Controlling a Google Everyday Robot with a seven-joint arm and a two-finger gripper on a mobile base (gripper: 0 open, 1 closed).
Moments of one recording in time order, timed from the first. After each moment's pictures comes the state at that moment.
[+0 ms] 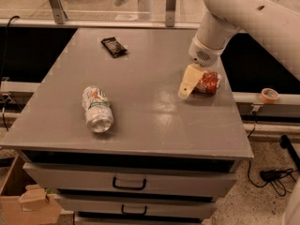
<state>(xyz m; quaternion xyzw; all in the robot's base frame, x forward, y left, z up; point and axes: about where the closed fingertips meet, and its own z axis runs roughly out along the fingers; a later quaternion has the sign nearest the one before) 0.634 -0.139 0.842 -0.54 0.83 0.01 0.15</state>
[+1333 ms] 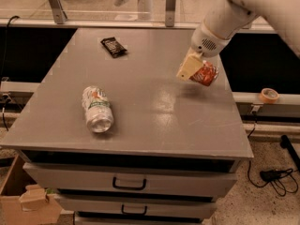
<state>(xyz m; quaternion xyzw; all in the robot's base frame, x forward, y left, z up) 0.629 -0.118 0.879 -0.56 0.80 0.08 0.20</state>
